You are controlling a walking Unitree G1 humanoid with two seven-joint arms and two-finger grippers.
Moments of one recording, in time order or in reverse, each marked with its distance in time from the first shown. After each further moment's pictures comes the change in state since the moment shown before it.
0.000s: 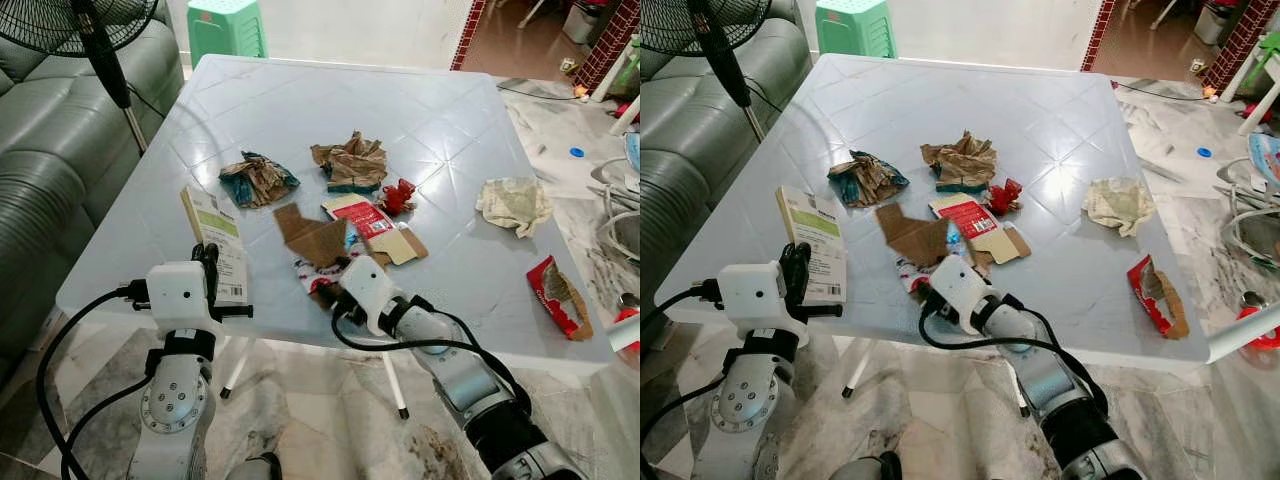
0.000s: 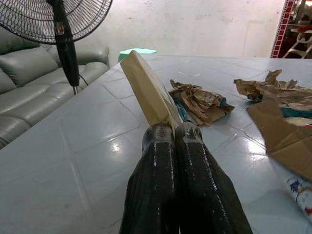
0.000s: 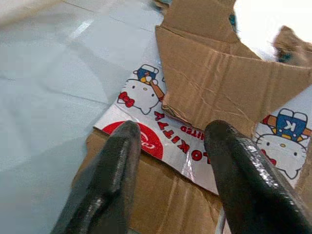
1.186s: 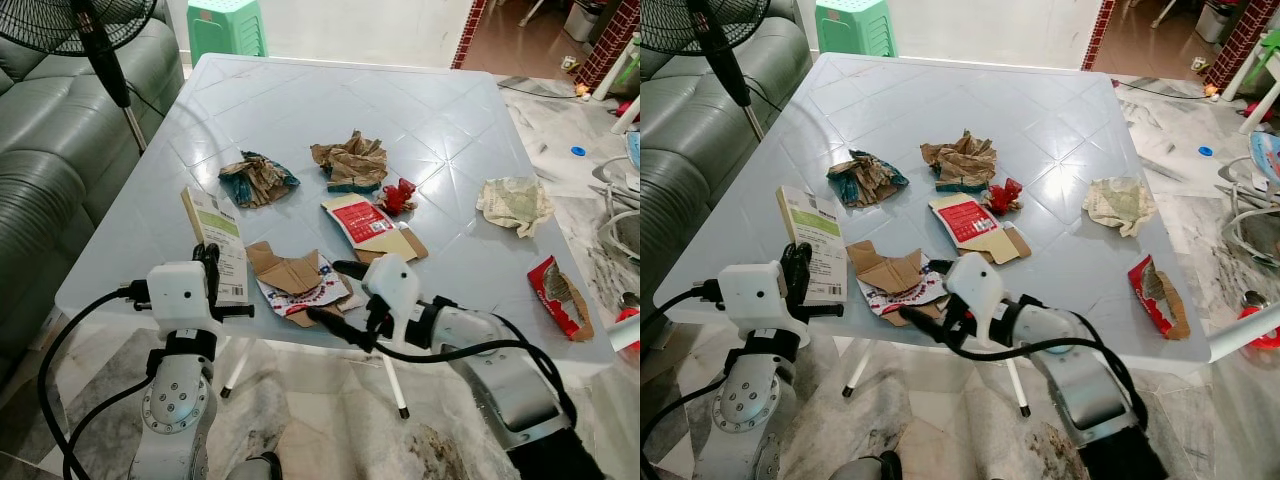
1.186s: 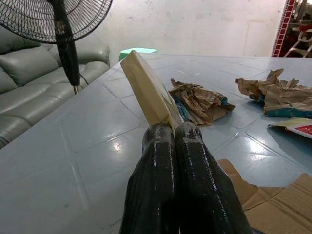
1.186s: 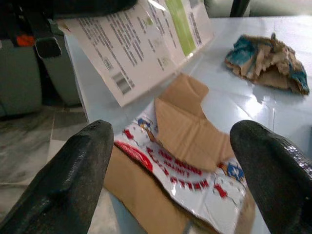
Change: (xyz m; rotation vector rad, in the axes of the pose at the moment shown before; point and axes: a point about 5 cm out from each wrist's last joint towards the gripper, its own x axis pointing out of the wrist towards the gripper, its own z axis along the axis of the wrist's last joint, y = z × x) left arm 0.000 0.000 0.000 0.001 0.000 0.001; right arm -0.036 0.013 0.043 0.132 -0.164 0.315
